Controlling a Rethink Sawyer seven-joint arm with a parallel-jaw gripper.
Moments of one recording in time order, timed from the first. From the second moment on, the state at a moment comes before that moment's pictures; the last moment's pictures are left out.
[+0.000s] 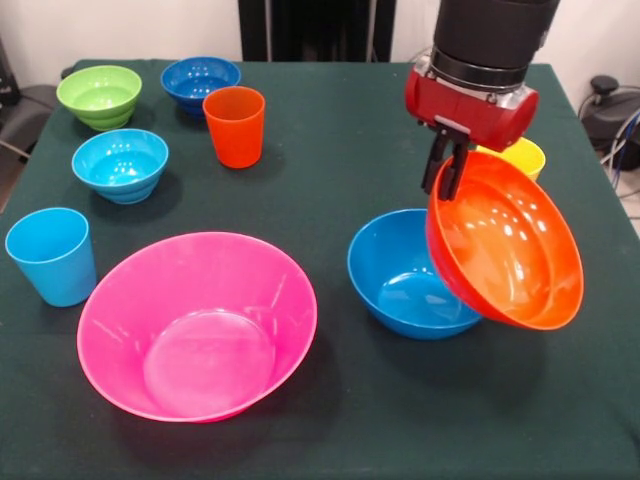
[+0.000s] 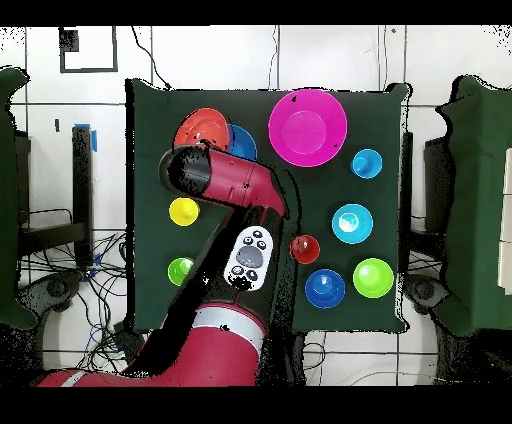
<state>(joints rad) 0.11 -0.44 -0.29 1.42 0.35 0.47 2.18</state>
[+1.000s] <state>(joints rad) 0.07 -0.51 -0.27 1.48 0.35 0.47 2.18</state>
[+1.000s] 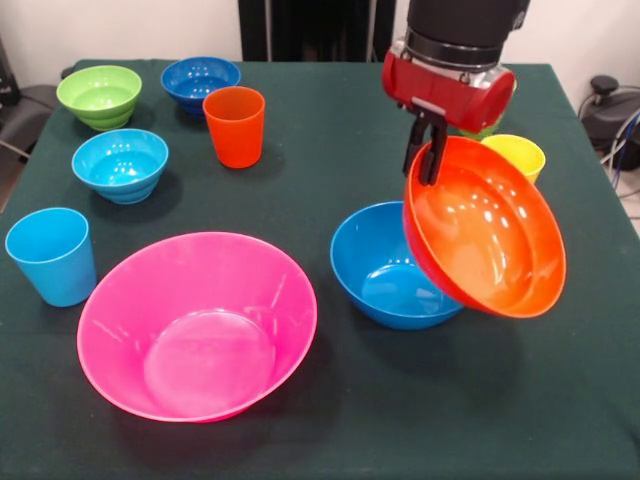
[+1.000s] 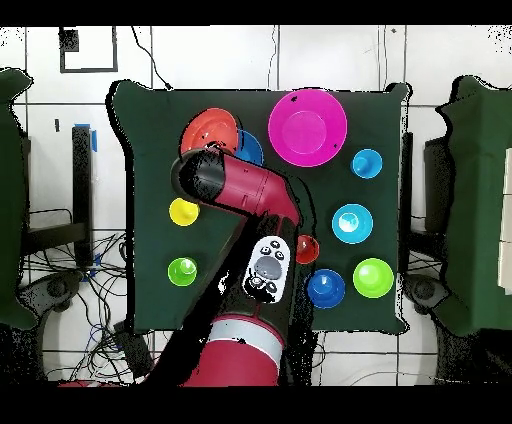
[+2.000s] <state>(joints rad) 0.03 -0.55 -0.24 1.49 0.35 0.51 2.18</state>
